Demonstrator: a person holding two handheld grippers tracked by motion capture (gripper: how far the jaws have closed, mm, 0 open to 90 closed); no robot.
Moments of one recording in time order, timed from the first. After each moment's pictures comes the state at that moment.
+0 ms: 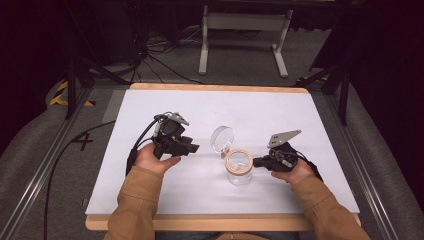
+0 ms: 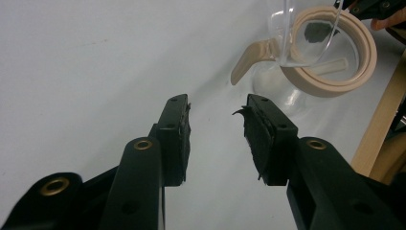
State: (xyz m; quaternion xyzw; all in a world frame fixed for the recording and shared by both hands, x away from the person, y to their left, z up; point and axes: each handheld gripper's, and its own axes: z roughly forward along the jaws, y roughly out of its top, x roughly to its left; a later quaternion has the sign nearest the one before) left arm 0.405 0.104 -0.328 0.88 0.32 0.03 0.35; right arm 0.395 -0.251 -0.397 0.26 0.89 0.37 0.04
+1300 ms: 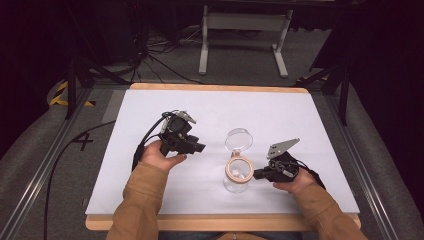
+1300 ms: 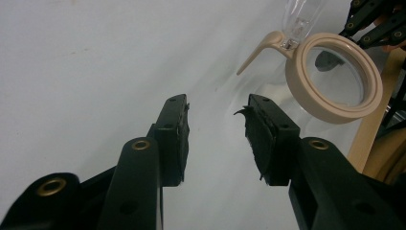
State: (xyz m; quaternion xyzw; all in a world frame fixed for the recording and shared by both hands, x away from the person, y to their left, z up) left arm 0.414 0.090 -0.329 0.88 0.31 0.01 0.35; right arm 0.371 -0.247 -0.401 0.24 0.91 0.35 0.01
